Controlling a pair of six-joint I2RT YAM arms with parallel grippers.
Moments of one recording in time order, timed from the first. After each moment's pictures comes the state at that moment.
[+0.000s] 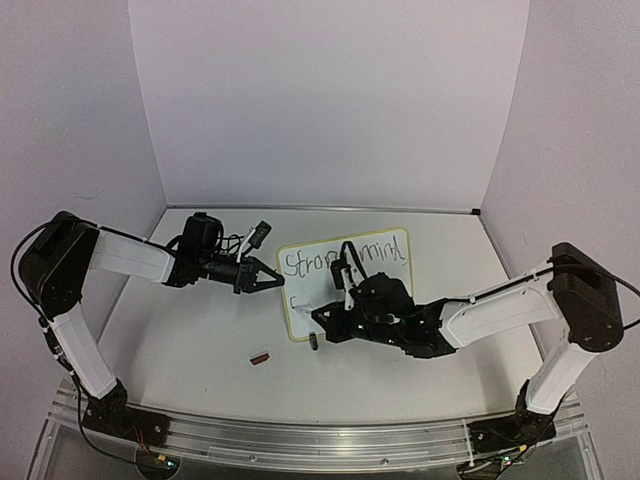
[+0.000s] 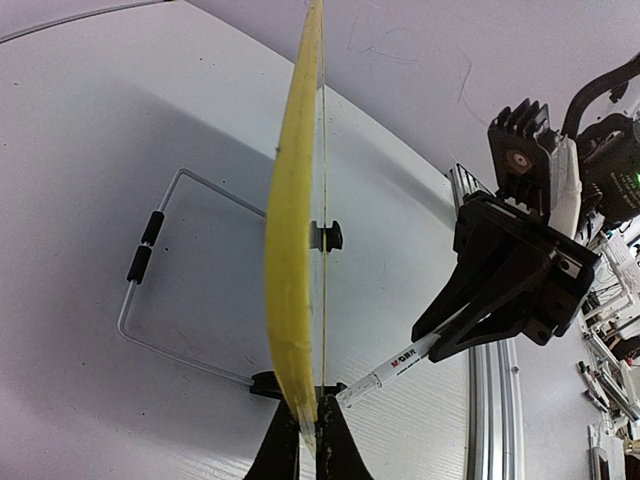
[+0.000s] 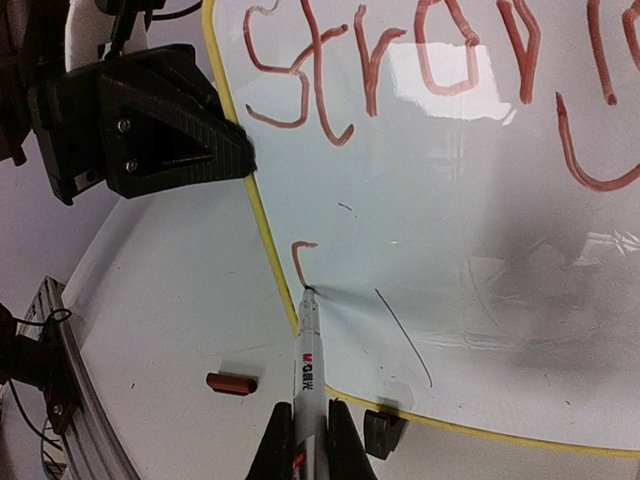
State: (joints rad) left arm -0.51 1.73 0.89 0.30 0.94 -0.08; right arm 1.07 1.71 0.84 0.40 0.13 0.61
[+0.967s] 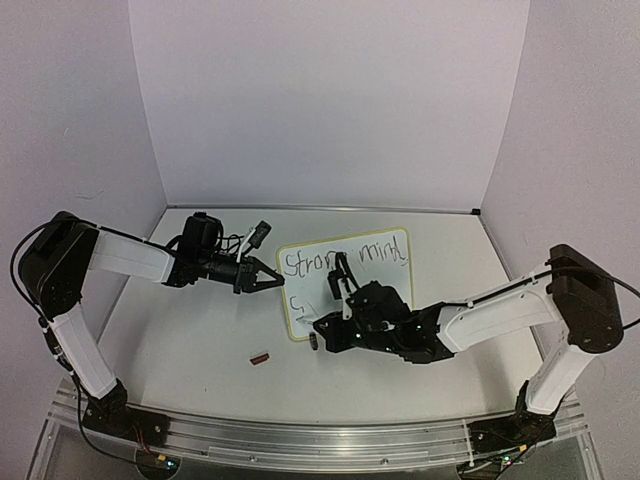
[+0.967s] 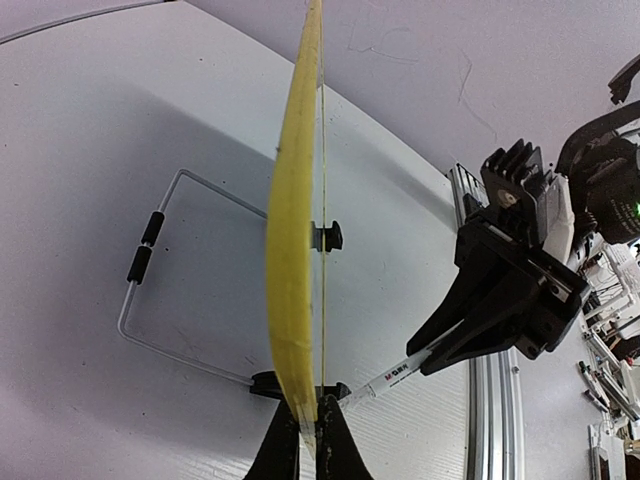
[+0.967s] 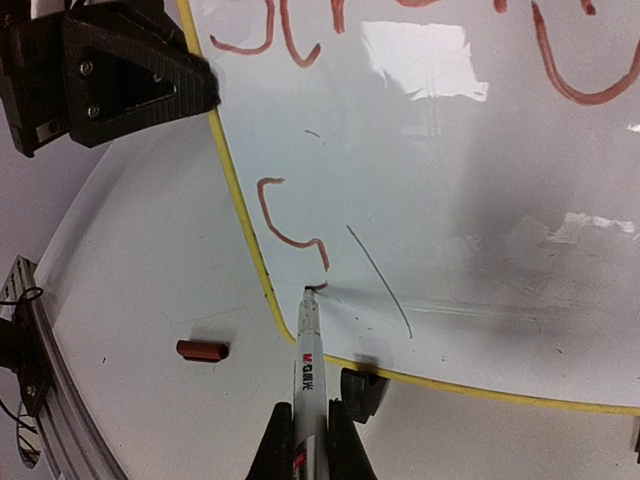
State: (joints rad) left arm -0.51 1.73 0.89 0.30 0.94 -0.08; right arm 1.11 1.71 0.84 0.32 0.18 0.62
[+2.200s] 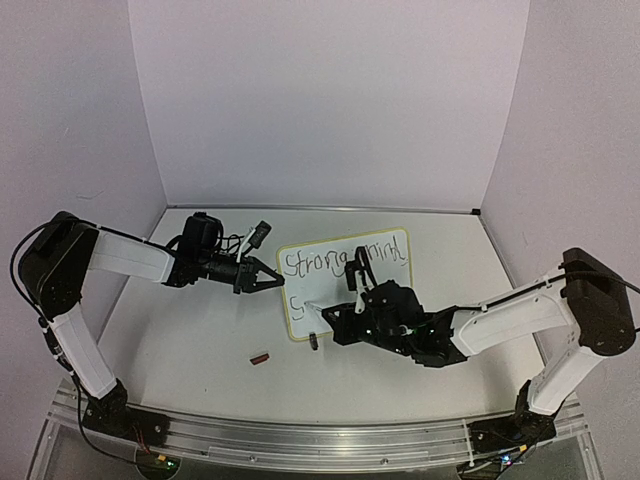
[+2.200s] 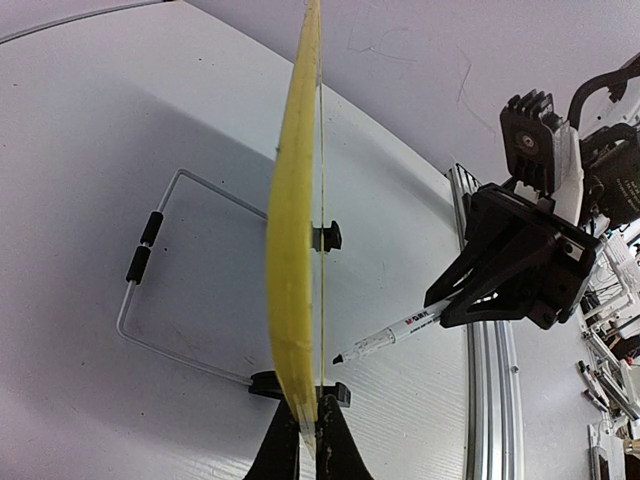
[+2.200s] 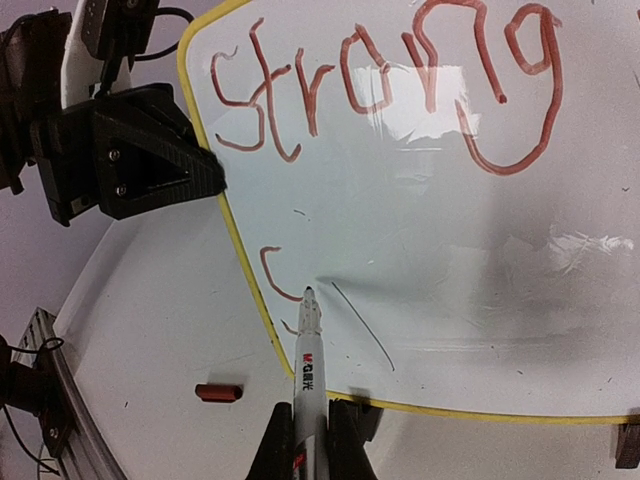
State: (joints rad) left arm -0.51 1.73 0.89 0.29 0.94 -0.08; right arm 1.11 1.64 0.75 0.45 0.26 0.65
